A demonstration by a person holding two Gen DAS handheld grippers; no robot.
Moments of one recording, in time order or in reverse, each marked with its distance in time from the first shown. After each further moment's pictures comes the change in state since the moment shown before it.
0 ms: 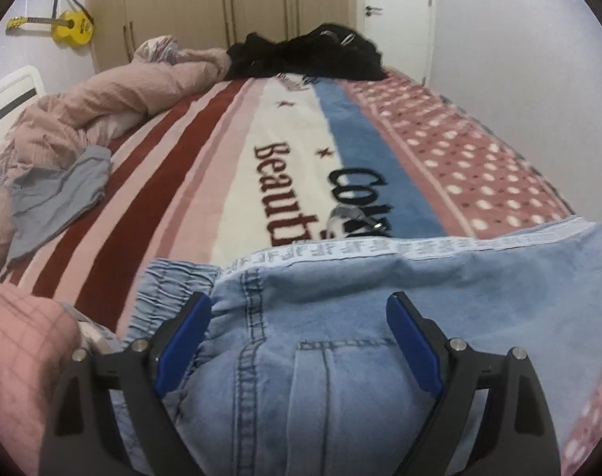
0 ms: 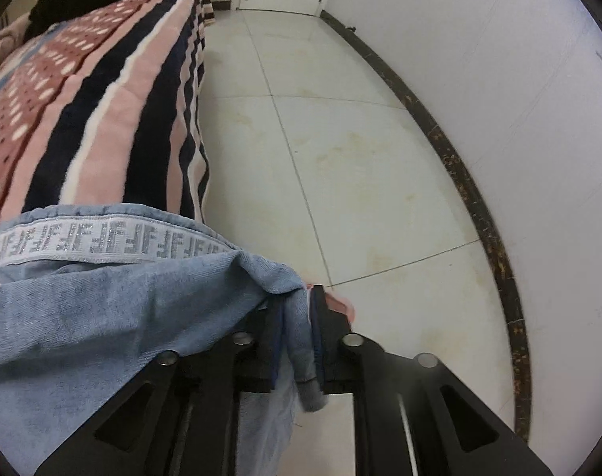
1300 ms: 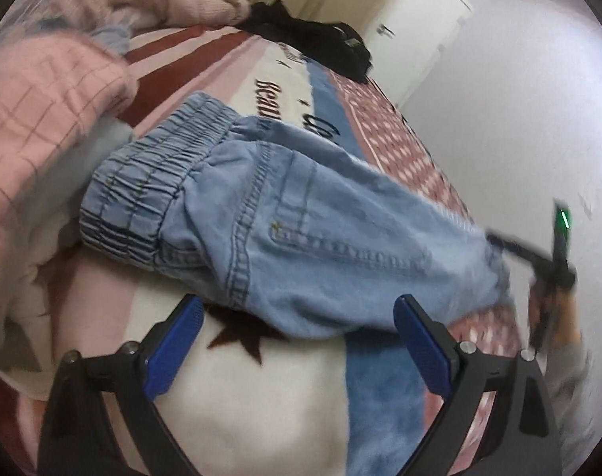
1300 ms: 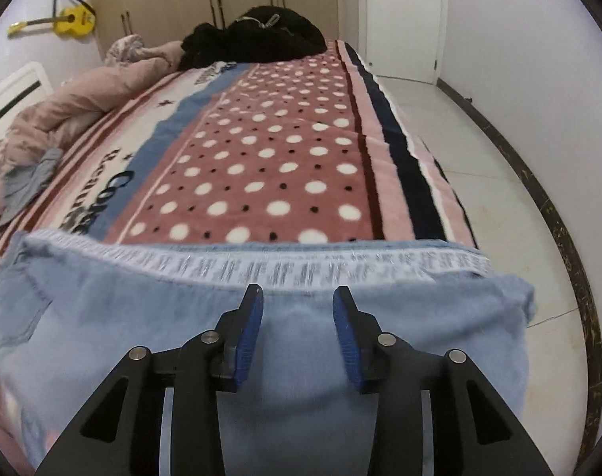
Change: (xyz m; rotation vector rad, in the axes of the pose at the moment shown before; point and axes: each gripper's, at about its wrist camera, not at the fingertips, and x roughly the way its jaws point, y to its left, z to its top) left arm -0.079 0.039 -0.113 -0.394 0.073 -0.339; right arm -0.130 0.159 -0.048 -0.137 -0.267 0.475
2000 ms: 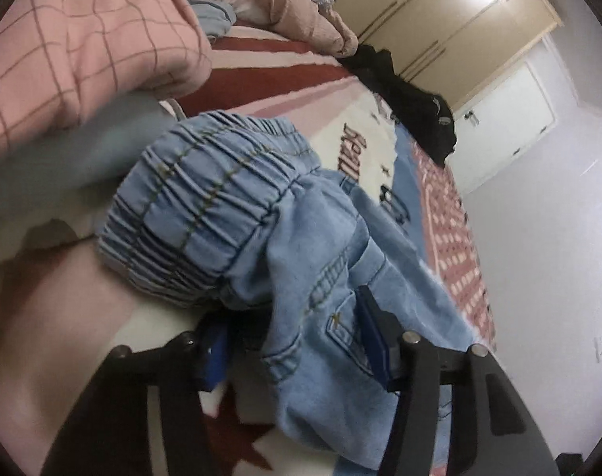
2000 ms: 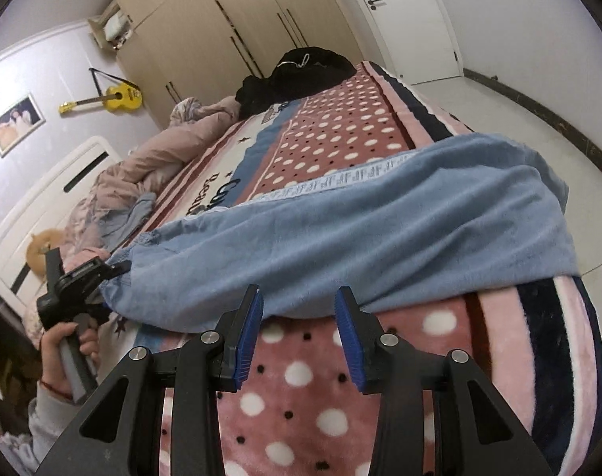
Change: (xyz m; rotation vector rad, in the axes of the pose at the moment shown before) left arm 0.042 0.022 0.031 -0.357 -0.153 0.134; right arm -0.076 0.020 -0.123 0.196 -0.157 0.297
